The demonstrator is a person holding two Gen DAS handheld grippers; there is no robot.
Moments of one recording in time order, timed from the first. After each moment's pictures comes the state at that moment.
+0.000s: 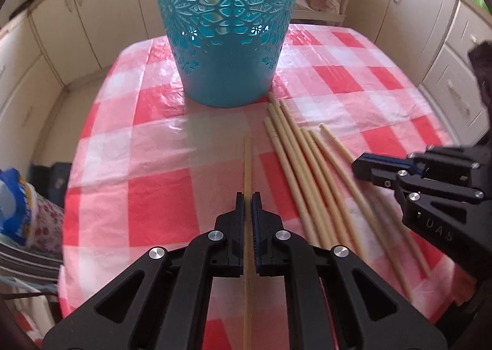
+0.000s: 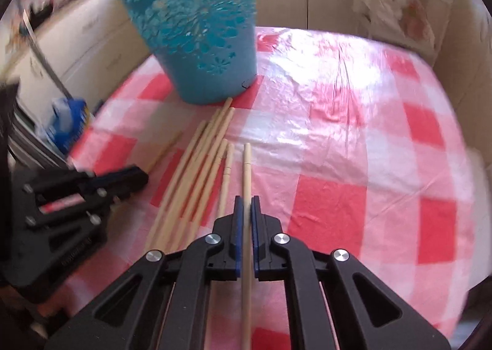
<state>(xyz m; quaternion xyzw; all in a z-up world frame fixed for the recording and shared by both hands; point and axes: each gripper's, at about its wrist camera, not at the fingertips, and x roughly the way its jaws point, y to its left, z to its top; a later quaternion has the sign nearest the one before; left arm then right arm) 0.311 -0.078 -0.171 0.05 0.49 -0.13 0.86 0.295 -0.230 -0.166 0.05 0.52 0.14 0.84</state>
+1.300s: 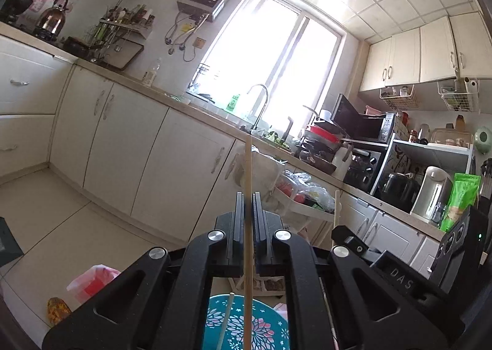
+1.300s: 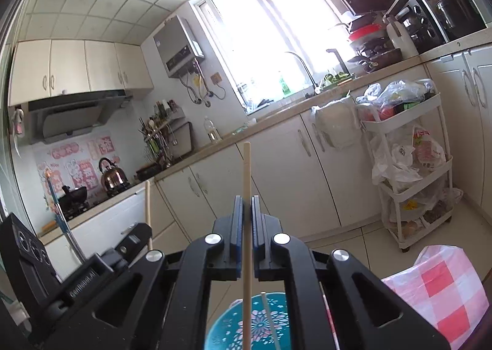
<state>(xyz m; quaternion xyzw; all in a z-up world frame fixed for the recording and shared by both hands) 0.416 0.004 0.025 -0.22 0.06 -0.14 0.96 0.402 -0.216 0.027 0.21 0.11 0.13 0.96</state>
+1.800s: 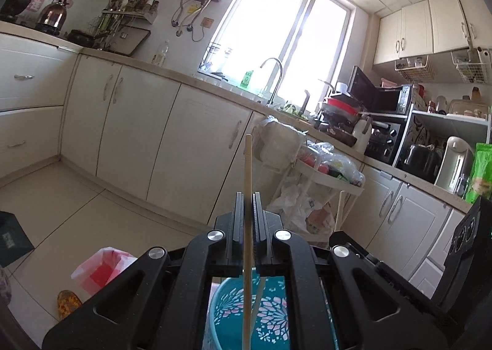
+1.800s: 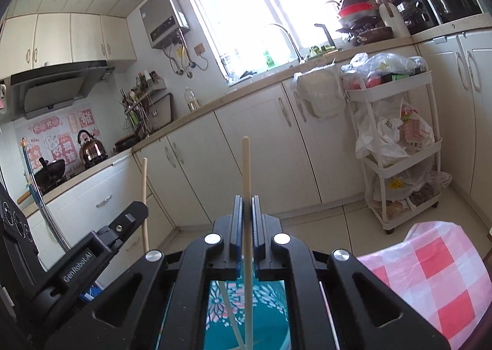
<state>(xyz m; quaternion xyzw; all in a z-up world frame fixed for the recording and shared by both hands) 0.448 -0.019 -0.044 -0.18 0.11 -0.11 0.97 0.424 -0.213 -0.042 0.18 0.17 0.11 0.96</state>
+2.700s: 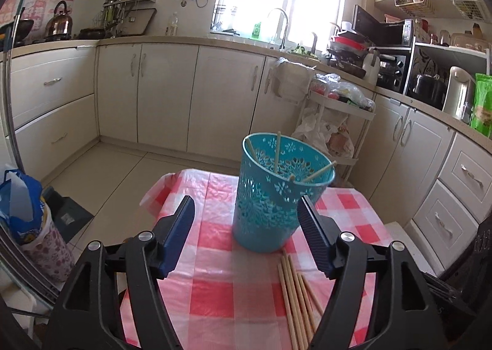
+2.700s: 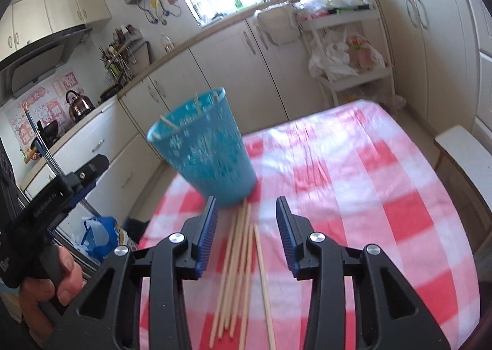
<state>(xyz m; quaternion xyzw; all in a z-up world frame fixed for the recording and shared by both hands) 0.269 -0.009 -0.054 -0.08 0.24 -0.06 0.97 0.225 -0.258 -0.095 0.19 0.33 0.08 0.92</state>
